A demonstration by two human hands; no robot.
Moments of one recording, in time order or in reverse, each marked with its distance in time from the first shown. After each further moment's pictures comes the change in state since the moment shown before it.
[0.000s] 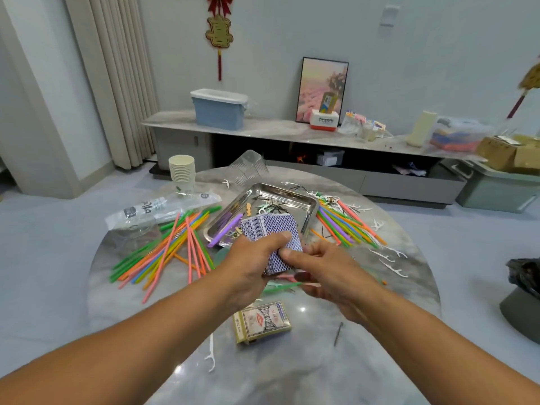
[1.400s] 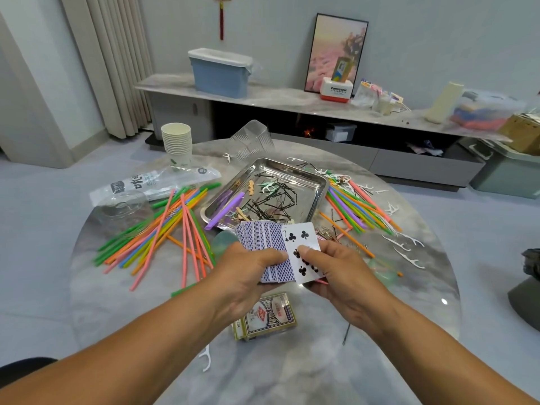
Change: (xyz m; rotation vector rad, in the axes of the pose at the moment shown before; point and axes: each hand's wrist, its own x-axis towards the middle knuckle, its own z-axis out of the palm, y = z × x) left_hand 0.017 -0.023 -0.026 -0.022 0.026 -0.173; right_hand 0.051 0.042 -0.003 0.262 0.055 0.067
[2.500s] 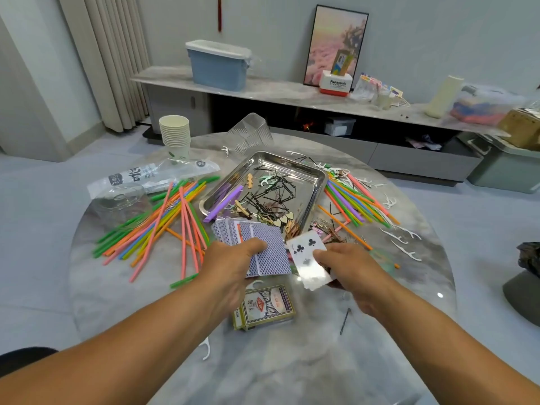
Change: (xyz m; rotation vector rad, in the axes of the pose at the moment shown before) left_hand 0.016 -0.011 -0.015 -0.029 0.283 0.025; right_hand 0.010 0.001 -0.025 -0.442 0.147 0.085
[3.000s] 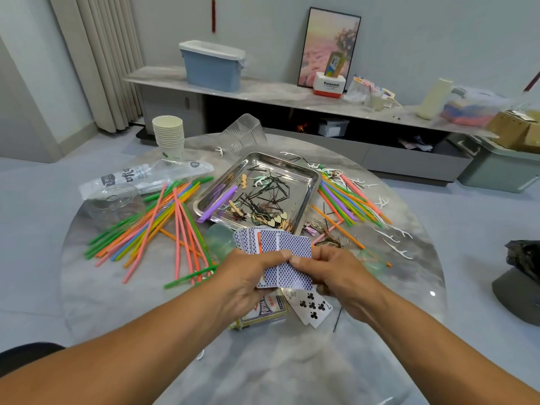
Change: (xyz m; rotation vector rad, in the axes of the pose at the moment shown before) left_hand -0.005 -0.018 0.016 0.019 -0.206 -0.152; right_hand -0.013 0.005 0.004 0.047 -0.183 -0.118
